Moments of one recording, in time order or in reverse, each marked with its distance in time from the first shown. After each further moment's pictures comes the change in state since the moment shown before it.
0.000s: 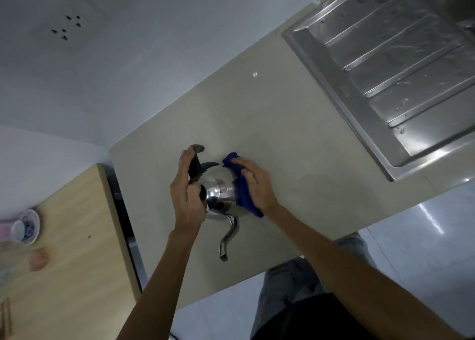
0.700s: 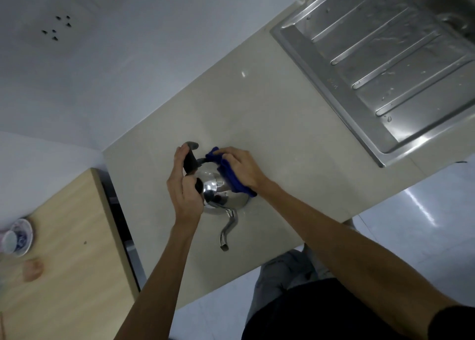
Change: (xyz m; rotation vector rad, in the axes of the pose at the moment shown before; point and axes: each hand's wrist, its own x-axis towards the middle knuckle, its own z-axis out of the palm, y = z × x) left_hand -0.003 0.004 0.002 -0.083 0.066 -0.048; right_hand 0.033 -0.021 0.003 -0.119 -0.152 0.057
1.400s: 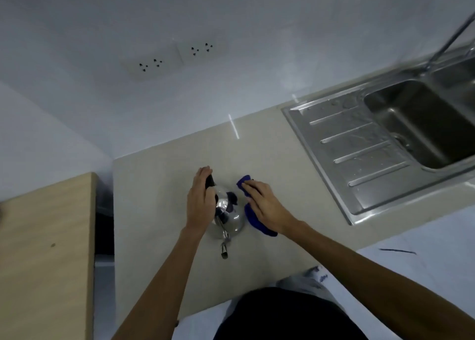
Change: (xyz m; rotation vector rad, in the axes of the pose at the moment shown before) left_hand -0.005 0.010 -0.007 0.098 -0.043 -0.008; right_hand -0.068 -0.017 -0.052 -0.770 -0.079 -0.424
